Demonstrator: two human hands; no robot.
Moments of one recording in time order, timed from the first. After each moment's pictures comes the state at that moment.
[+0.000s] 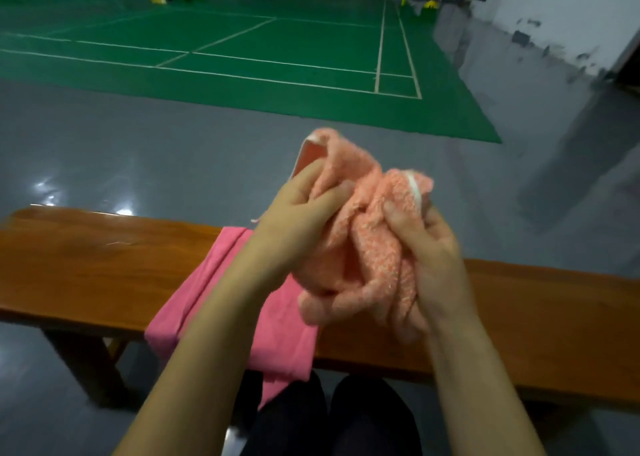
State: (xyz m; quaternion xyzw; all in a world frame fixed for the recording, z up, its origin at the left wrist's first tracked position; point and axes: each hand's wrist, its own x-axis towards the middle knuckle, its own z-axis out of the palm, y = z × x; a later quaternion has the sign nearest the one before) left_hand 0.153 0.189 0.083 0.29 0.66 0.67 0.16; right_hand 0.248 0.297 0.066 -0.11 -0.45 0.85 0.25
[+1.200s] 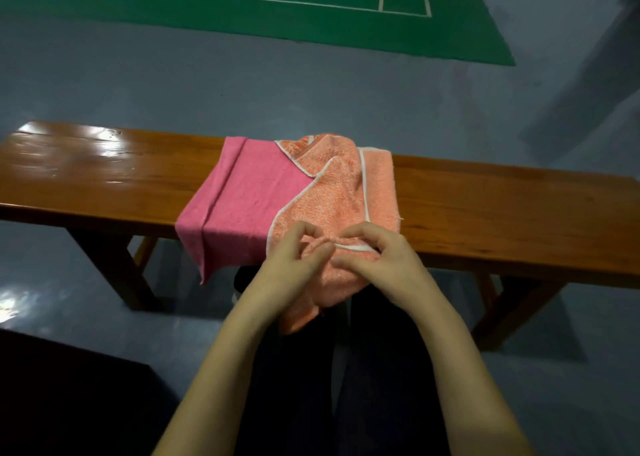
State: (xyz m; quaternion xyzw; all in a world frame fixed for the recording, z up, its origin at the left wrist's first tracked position) left_hand 0.259 0.110 -0.061 0.21 0.75 0.57 0.26; right_hand 0.337 0.256 -0.055 -0.16 -0.80 0.57 0.07
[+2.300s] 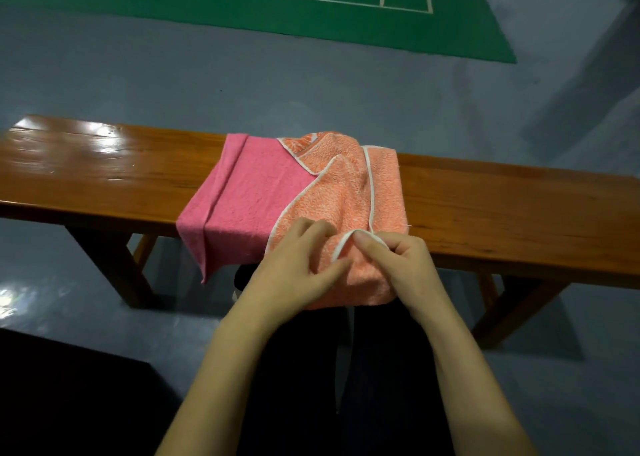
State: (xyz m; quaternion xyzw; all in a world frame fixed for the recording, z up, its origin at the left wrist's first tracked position) left_hand 0.255 0.102 -0.057 0.39 0.82 0.40 0.10; right_hand 0.342 0.252 -0.058 -0.17 -0.71 0.66 0.14
